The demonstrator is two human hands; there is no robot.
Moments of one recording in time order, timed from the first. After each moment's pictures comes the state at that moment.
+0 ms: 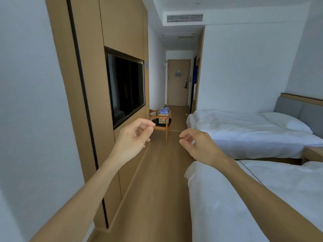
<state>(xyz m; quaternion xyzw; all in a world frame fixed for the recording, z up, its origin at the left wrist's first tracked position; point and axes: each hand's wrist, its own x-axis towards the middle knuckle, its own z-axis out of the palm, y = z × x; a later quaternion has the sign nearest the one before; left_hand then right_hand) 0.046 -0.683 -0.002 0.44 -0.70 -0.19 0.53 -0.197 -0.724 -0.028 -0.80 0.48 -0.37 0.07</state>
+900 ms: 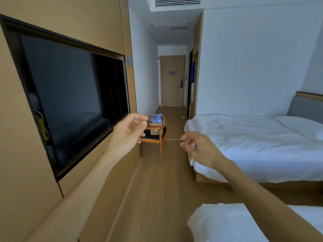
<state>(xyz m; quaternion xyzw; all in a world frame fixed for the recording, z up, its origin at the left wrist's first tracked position) -0.016 -1.311 0.018 0.43 -0.69 -0.21 0.55 -0.271 -1.341 -0.031 -0.79 0.50 -0.36 0.07</state>
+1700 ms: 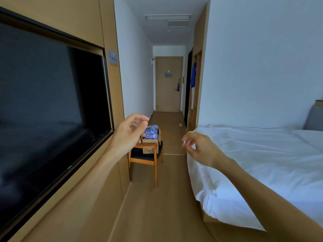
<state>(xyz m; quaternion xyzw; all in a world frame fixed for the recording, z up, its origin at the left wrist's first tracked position) -0.030 -1.853 0.013 0.41 -0.69 -0.22 0.55 -0.291 -1.863 -0.025 -0.79 0.52 -0.32 0.02</state>
